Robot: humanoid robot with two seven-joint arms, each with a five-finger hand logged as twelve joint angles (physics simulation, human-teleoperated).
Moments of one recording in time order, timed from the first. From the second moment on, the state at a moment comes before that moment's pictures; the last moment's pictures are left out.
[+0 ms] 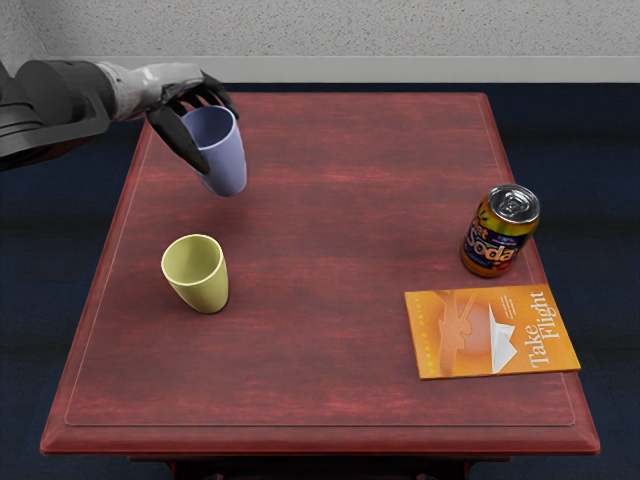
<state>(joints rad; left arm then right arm) -1.34 0.71 -0.30 -1.50 0.79 -0.14 0.61 0.03 0.00 0.23 0.28 0.15 0.22 0.01</state>
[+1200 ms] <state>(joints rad) -1.39 1.02 -0.42 -1.71 0.52 -0.61 0.61 0.03 0.00 0.23 0.28 0.15 0.22 0.01</state>
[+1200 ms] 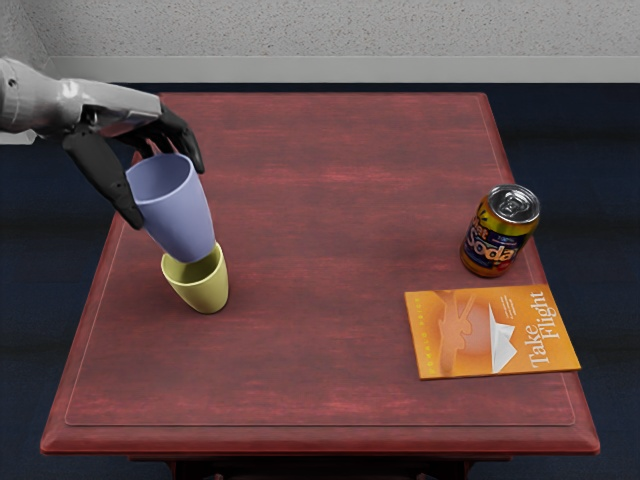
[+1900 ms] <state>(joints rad) -1.34 1.01 -0.40 -1.70 0.53 -0.56 0.61 0.03 0.00 0.23 0.28 0.15 0.22 0.01</state>
